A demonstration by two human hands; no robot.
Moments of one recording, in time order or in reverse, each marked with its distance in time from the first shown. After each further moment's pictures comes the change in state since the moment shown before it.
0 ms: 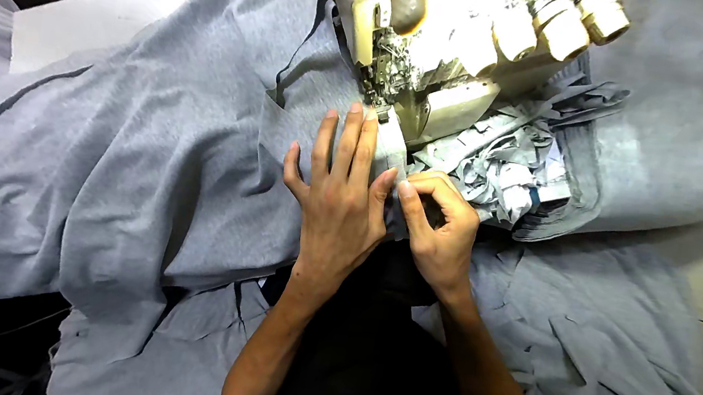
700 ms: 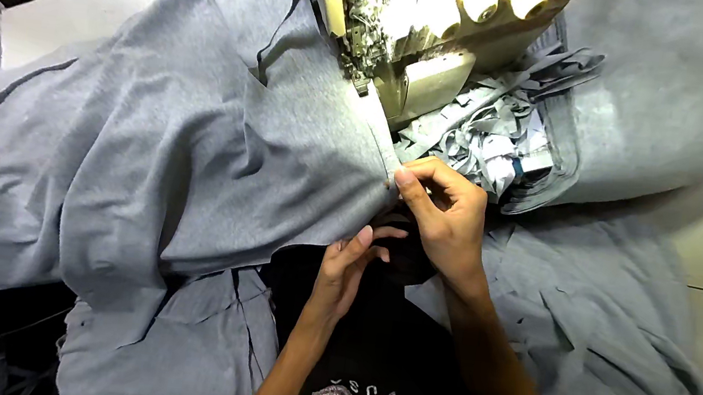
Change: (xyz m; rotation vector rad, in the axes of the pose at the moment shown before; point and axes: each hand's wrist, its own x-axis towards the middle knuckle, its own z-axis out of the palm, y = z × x) left_hand -0.112 0.021 0.028 -2.005 -0.249 -0.691; right_hand -0.005 -0.028 -0.030 0.159 -0.095 0.127
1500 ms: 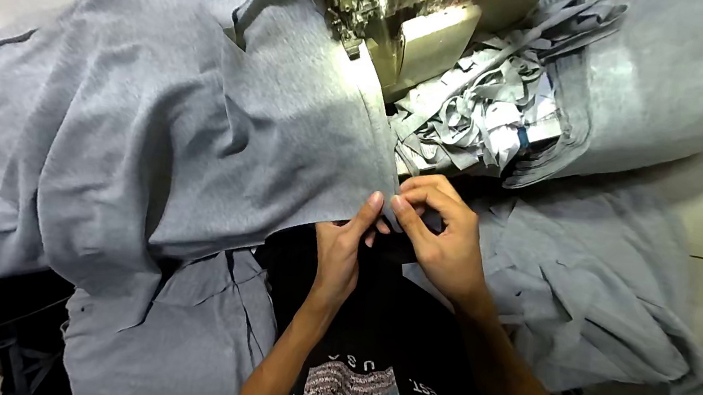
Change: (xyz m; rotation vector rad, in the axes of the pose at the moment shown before) left_hand 0.006 -0.008 0.019 0.211 0.327 0.086; right_hand -0.057 0.018 -0.014 -0.148 -0.048 0.127
